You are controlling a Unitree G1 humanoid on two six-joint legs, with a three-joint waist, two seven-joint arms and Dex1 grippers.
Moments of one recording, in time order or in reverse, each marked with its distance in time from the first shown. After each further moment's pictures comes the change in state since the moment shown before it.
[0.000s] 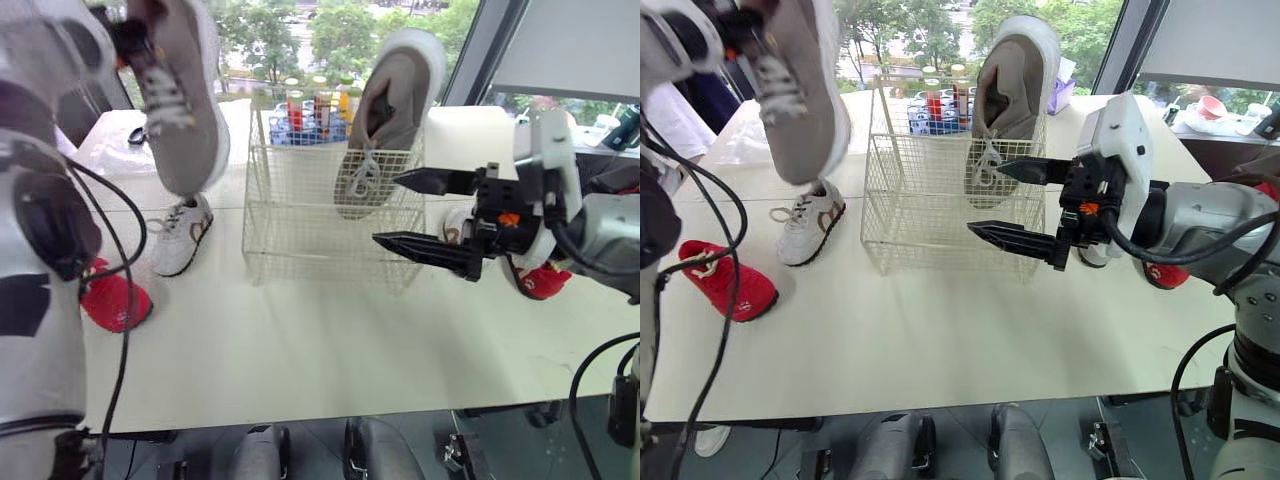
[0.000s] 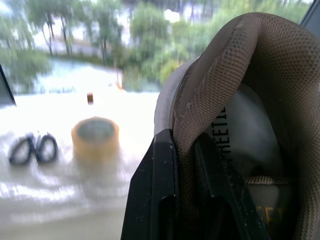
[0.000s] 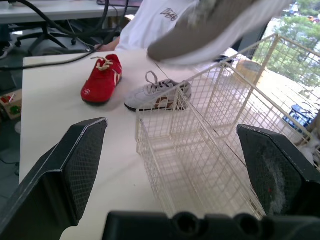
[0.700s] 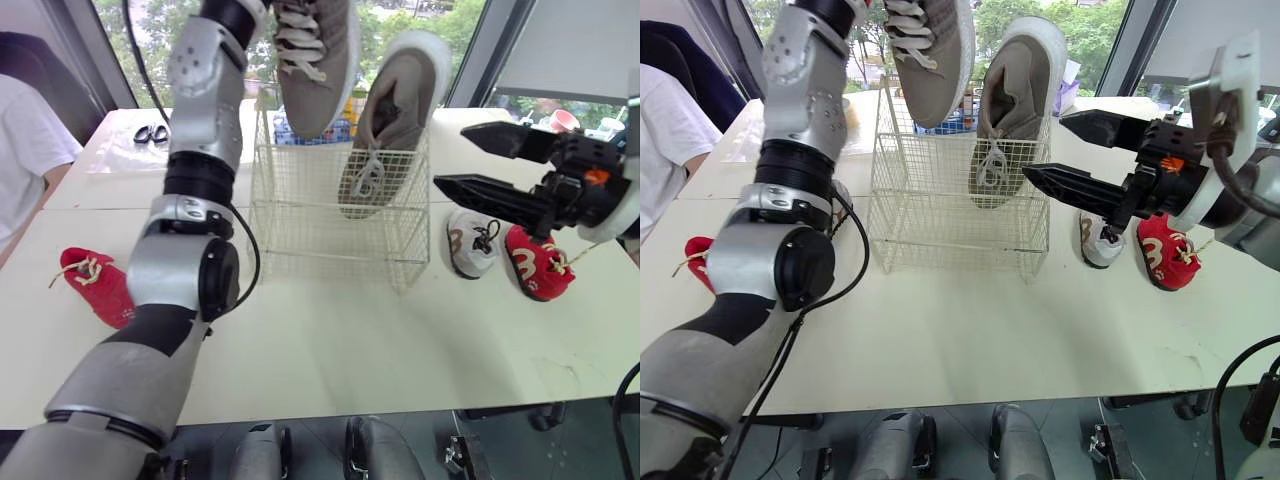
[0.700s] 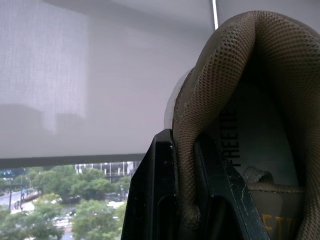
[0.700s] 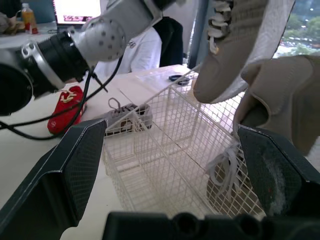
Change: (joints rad) left arm 0.242 -0.544 -0.010 -0.346 -0.033 -0.805 0.082; right arm 0.063 -0.128 -0.196 0.087 0.180 -0.017 -0.121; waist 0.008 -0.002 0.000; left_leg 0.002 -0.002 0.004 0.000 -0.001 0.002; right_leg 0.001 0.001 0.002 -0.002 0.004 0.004
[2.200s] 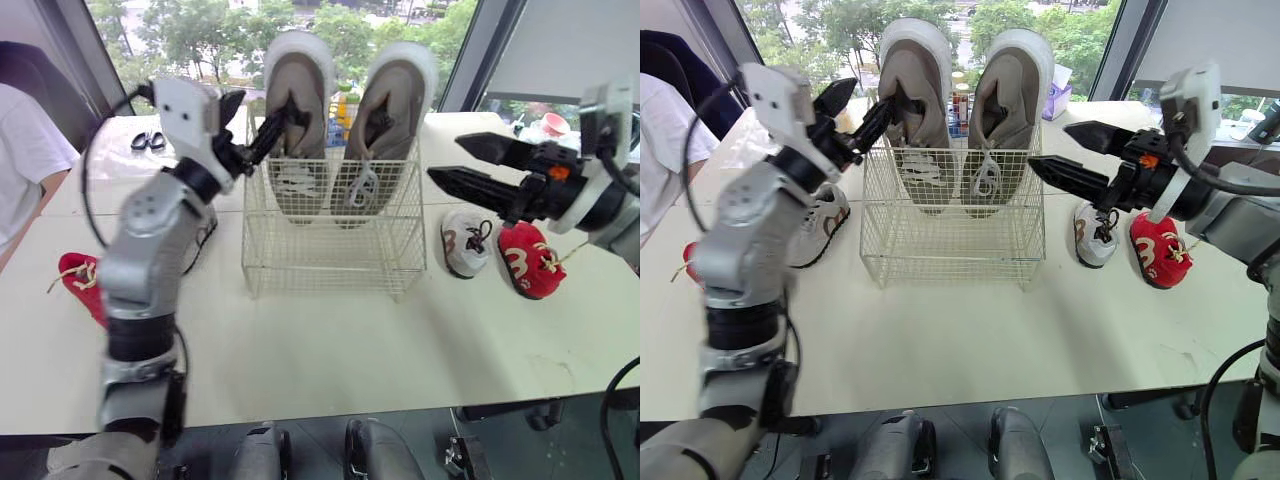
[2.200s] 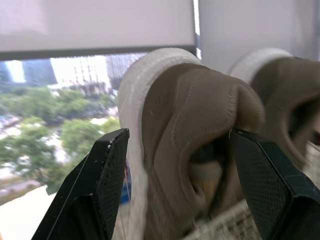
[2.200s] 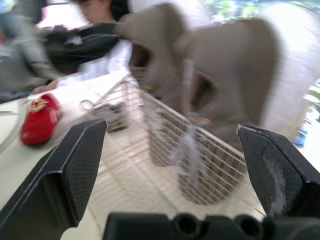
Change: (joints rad) left arm 0.808 0.306 -0.019 -1.258 -0.326 1.003 -0.121; right arm 0.094 0.076 0.089 0.188 -0.152 -0.152 -0.032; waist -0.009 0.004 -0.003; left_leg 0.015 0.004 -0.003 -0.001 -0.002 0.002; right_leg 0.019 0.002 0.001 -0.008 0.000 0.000
